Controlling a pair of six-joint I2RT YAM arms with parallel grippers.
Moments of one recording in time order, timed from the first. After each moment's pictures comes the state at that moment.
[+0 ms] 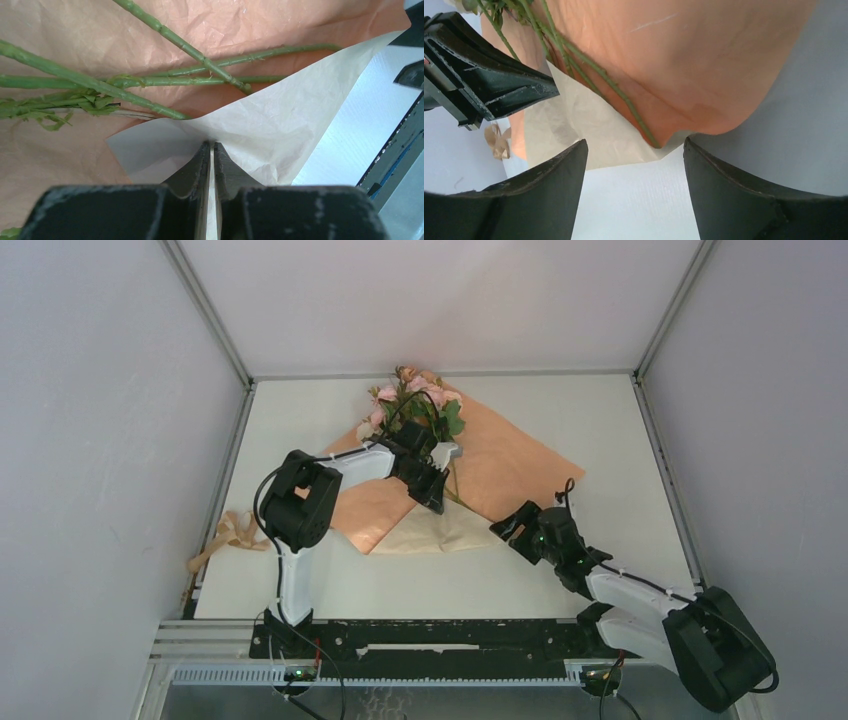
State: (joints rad) left arm -0.57 2.06 1.38 -0.49 0.56 0.08; right arm 0.48 1.03 0.20 0.16 -0.02 1.07
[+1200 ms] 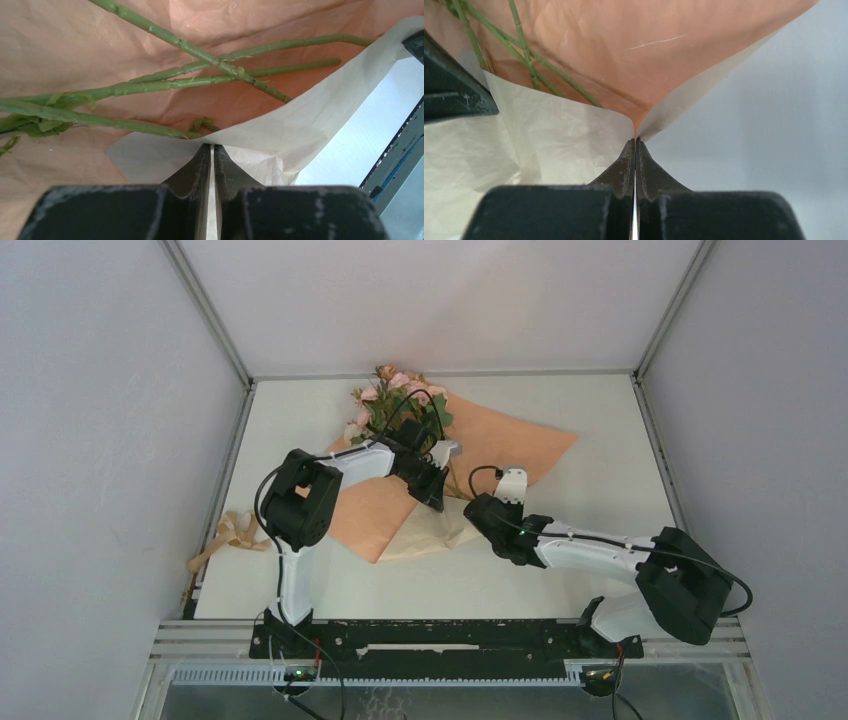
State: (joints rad) left arm -0.56 2.07 1.40 -0.49 0.55 0.08; right arm 0.89 1.35 0.66 -0.26 0.69 0.79
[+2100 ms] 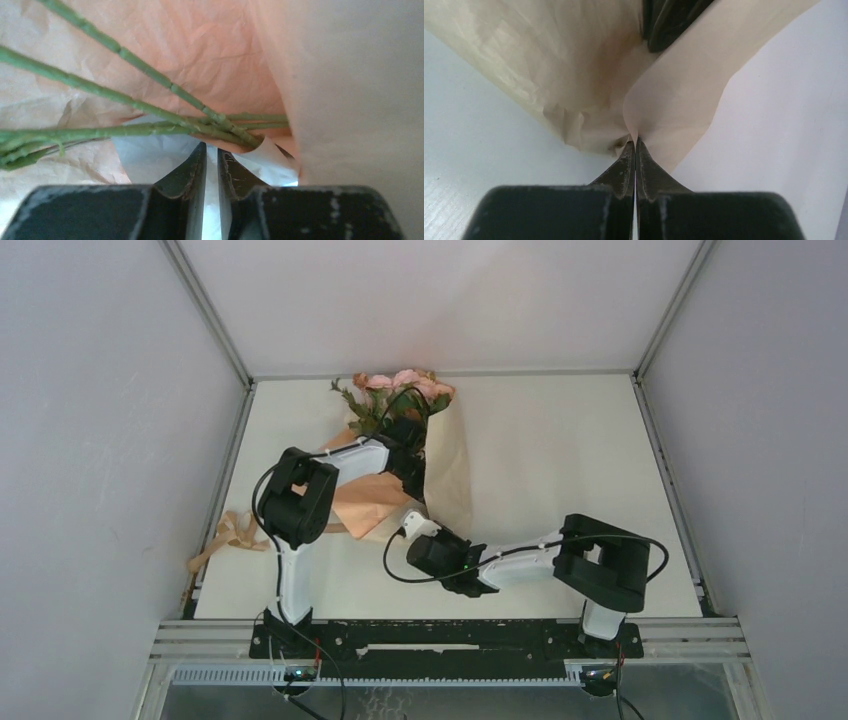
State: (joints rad) left arm -0.53 2.08 1.40 -0.50 0.58 0.08; right arm 1.23 1.70 0.79 0.03 0.76 0.00
